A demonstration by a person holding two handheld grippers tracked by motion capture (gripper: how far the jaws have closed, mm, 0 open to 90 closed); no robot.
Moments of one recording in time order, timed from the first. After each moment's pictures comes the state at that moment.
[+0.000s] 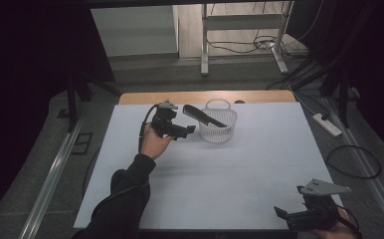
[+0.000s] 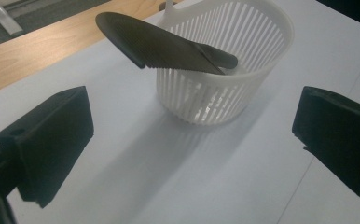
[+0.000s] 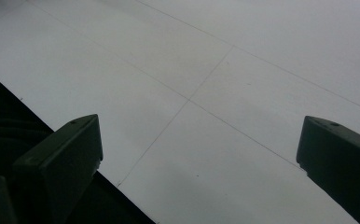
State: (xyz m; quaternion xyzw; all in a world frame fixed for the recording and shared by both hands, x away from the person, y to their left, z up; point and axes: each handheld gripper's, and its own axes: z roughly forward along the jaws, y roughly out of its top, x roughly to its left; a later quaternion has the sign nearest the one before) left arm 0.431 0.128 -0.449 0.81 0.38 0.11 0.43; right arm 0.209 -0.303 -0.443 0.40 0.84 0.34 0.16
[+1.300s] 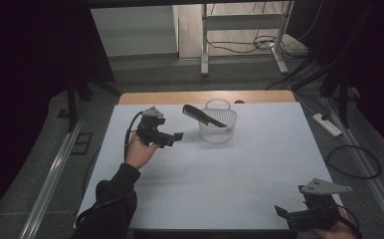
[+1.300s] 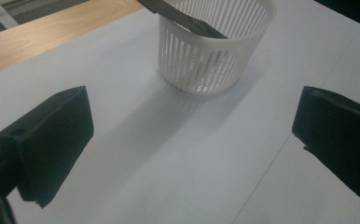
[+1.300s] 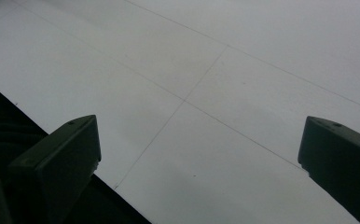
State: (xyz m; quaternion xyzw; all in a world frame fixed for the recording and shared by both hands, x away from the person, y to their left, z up) left arm 0.399 0.166 -0.449 0.81 0.37 0.11 0.44; right arm 0.210 -0.304 -0.443 0.41 0.83 0.34 0.16
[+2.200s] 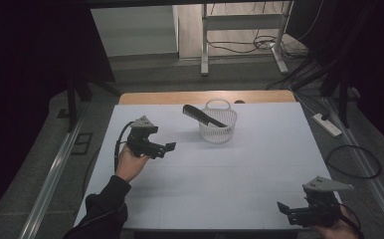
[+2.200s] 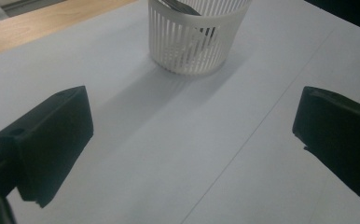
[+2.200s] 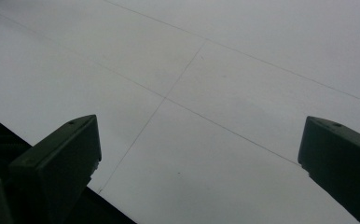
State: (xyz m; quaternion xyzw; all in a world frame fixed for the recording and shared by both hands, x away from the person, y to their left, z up) left arm 0.361 0.184 -0.452 0.81 0.37 0.11 0.45; right arm 0.214 -0.308 -0.444 0.44 0.82 0.33 0.17
